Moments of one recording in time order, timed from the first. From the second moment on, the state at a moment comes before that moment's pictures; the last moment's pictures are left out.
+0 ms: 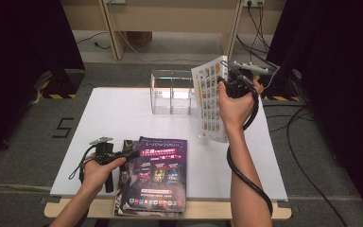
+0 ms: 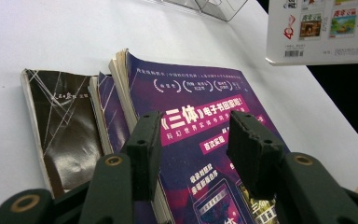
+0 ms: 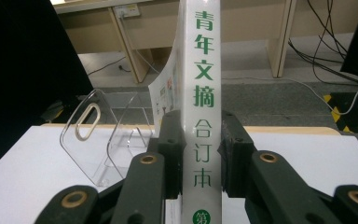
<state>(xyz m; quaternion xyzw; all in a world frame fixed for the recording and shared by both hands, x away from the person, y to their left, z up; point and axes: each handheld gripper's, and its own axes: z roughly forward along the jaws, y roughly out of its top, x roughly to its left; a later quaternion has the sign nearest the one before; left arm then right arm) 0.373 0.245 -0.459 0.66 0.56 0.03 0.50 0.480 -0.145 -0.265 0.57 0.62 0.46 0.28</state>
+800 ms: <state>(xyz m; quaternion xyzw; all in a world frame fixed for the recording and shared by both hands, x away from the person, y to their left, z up) 0.375 0.249 -0.460 0.66 0.56 0.03 0.50 0.513 -0.126 -0.264 0.57 0.60 0.47 0.29</state>
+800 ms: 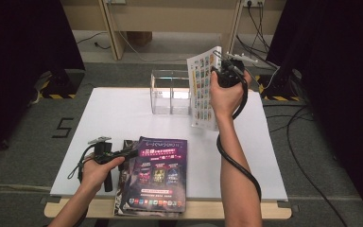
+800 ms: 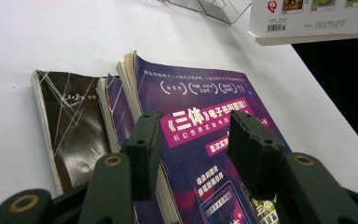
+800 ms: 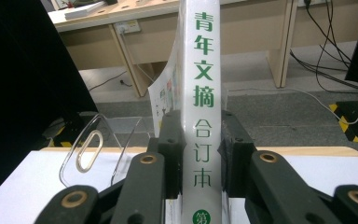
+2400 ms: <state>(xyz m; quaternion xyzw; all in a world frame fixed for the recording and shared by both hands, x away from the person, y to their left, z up) 0.374 0.251 -0.461 0.66 0.57 0.03 0.50 0.538 -0.122 -0.262 0.59 0.57 0.49 0.30</state>
